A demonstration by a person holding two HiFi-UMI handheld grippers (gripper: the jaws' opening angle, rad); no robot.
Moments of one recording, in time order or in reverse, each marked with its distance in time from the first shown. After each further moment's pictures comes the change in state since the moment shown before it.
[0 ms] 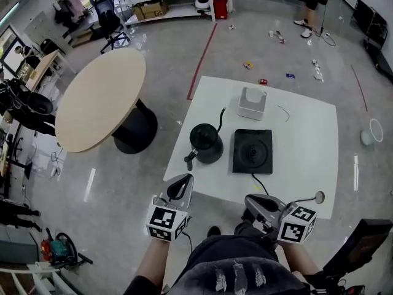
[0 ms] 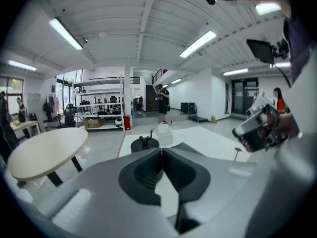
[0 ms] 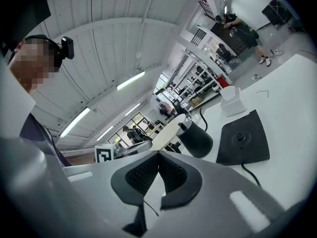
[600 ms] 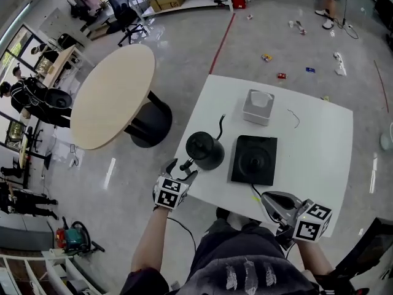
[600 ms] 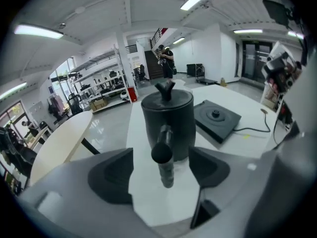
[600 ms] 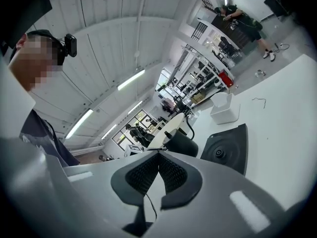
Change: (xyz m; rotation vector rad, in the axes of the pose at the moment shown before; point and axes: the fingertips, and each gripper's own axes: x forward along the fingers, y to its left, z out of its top) left arm 0.108 0.072 -0.099 0.131 0.440 0.125; right arm -0.032 -0.085 0.048 0.017 0.058 0.067
